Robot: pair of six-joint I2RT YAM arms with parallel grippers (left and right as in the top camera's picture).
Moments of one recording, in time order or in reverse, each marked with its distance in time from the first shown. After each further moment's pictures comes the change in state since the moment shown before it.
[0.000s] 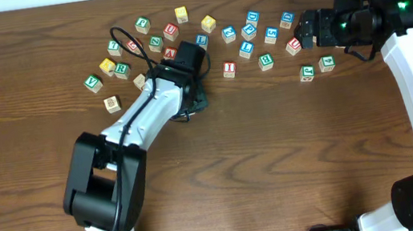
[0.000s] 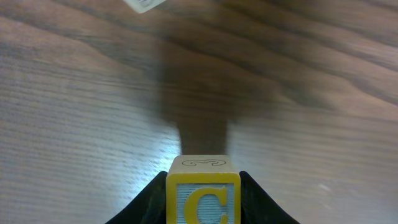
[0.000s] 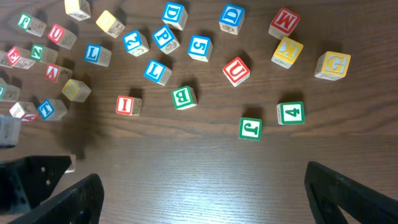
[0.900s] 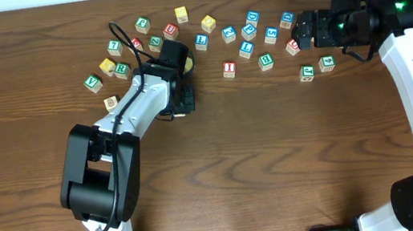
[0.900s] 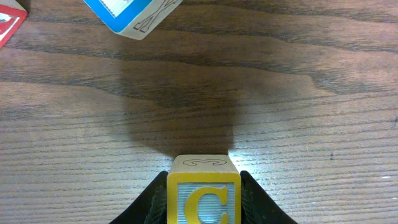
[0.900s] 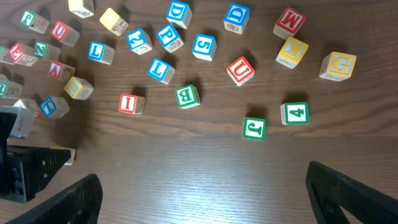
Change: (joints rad) left arm 0.077 0.032 -0.001 0.014 0.065 0.319; right arm 0.012 0.000 0.000 0.000 0.000 0.000
